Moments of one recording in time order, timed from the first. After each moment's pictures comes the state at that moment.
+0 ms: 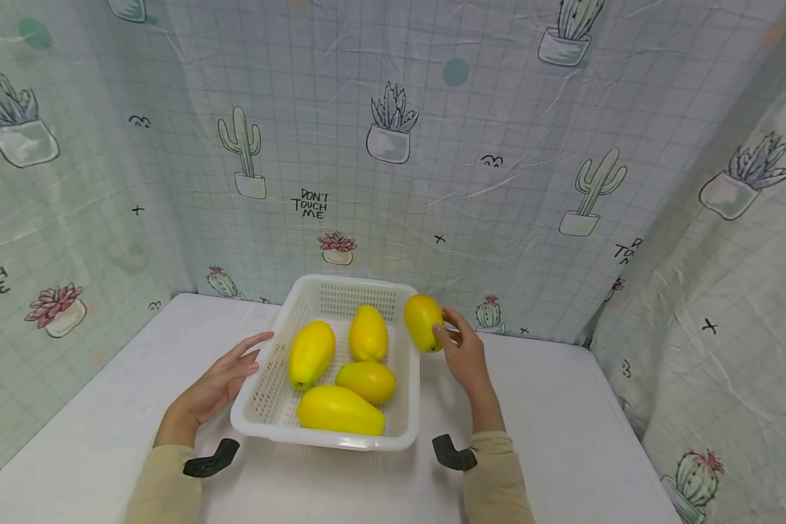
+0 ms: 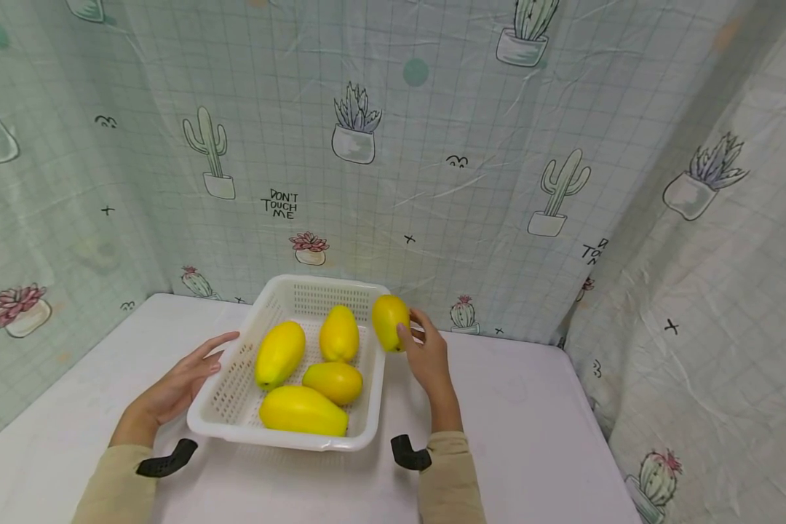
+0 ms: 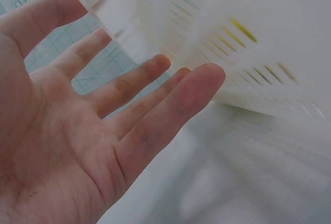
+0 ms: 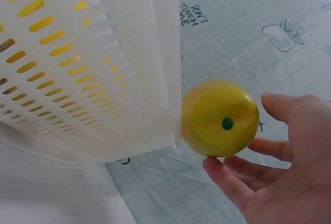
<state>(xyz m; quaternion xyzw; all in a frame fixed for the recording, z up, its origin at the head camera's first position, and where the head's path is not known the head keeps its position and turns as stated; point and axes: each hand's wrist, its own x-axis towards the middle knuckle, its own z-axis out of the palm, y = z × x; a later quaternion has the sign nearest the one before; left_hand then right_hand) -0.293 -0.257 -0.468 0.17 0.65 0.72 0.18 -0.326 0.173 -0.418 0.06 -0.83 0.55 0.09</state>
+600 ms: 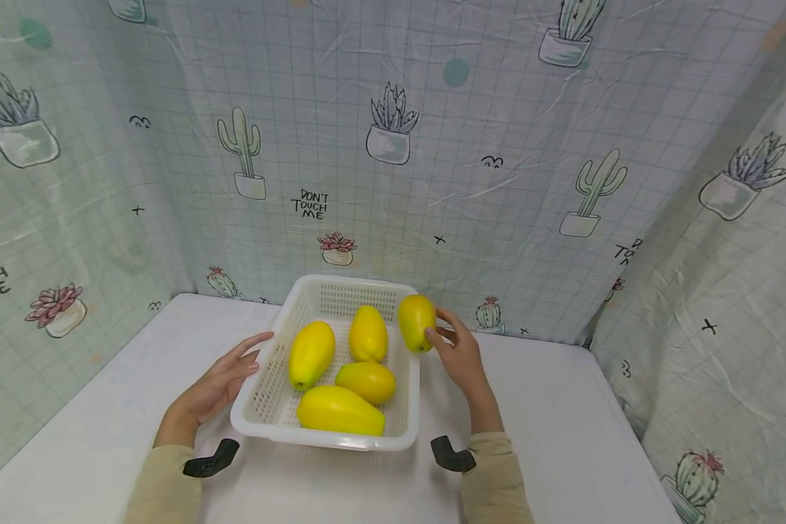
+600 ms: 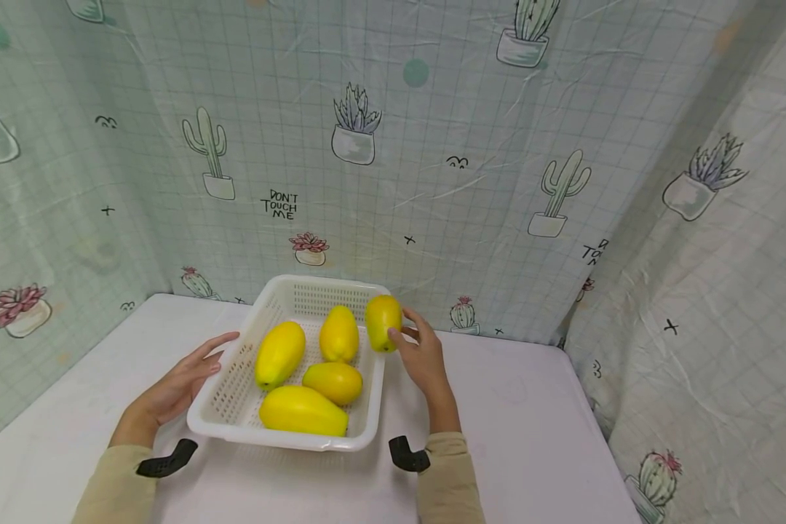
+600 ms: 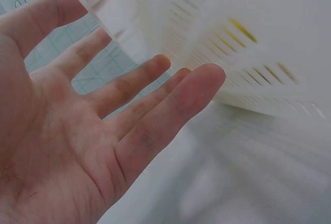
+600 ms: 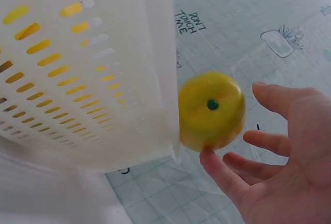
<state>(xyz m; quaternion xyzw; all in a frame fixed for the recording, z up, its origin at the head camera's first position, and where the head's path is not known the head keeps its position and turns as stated) -0.294 -0.256 -0.468 0.17 0.65 0.72 0.18 -0.323 0.168 -0.413 0.08 -0.82 0.57 0.07</state>
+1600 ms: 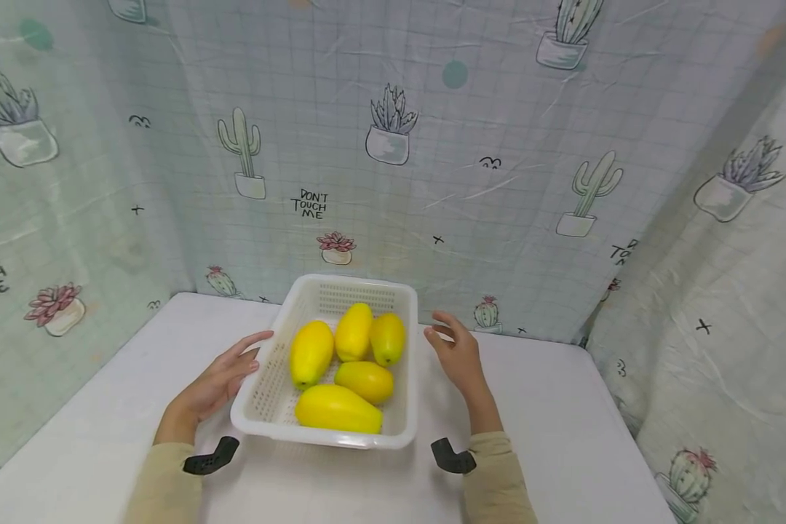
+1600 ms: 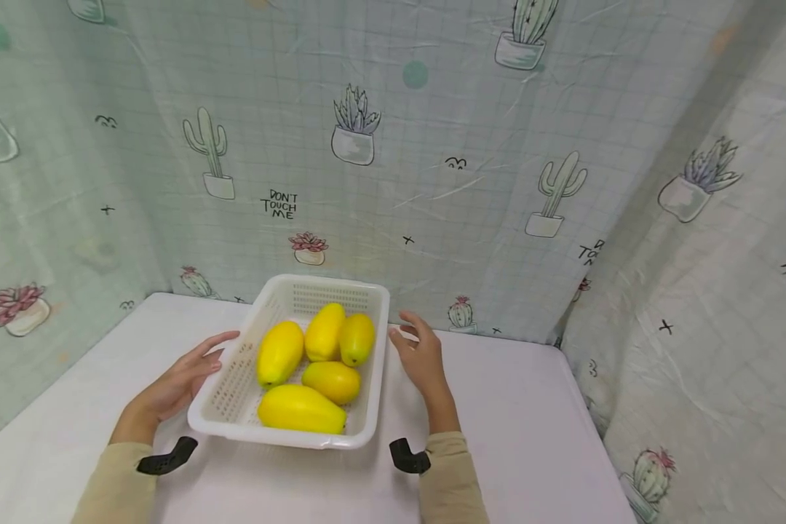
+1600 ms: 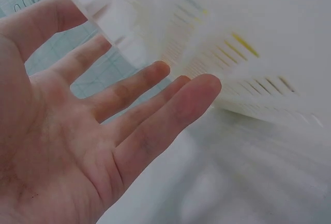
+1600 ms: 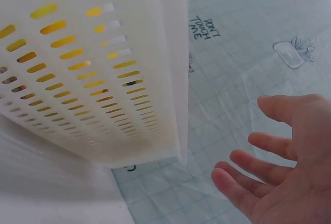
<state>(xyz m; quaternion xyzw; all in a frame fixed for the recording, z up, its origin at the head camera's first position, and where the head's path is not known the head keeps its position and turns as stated) -0.296 -0.258 -0.467 0.18 0.67 0.70 0.16 -0.308 0.161 -0.392 0.07 -0.83 0.55 0.09</state>
